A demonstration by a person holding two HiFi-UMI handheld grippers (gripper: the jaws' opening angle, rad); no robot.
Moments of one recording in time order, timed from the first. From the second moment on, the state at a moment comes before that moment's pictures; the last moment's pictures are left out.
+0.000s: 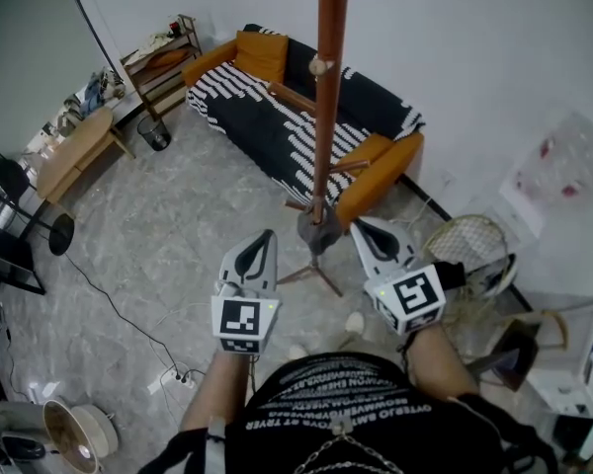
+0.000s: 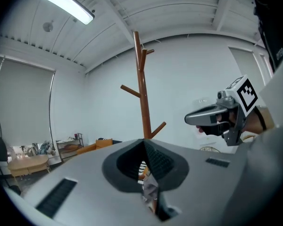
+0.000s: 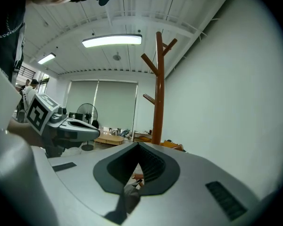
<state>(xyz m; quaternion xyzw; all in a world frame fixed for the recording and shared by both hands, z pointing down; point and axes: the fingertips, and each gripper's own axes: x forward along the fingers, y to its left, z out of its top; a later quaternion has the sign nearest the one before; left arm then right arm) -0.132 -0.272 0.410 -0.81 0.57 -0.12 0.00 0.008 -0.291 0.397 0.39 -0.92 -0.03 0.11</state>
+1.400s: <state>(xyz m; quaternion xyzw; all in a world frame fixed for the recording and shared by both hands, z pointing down) -0.133 -0.265 0.393 -0.83 0.54 -0.12 0.01 0.009 -0.272 0.388 0.42 -0.90 -0.03 0.11</state>
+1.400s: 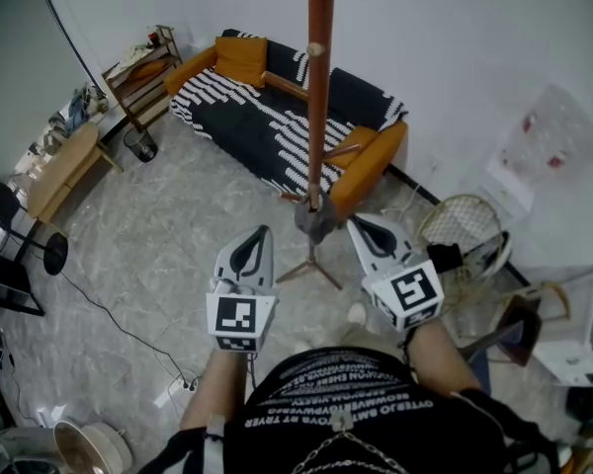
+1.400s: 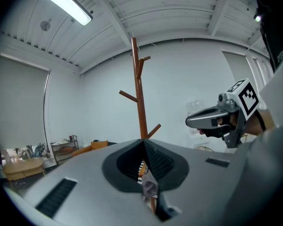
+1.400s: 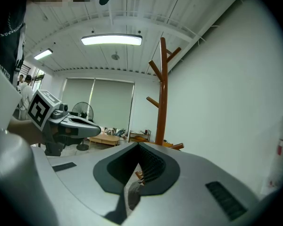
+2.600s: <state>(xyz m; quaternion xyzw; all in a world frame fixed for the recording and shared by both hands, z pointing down) -0.119 -0.264 0.424 -0.84 0.52 -0.14 -0.02 0.014 -0.266 0.399 0.42 -0.90 -0.01 0.11</state>
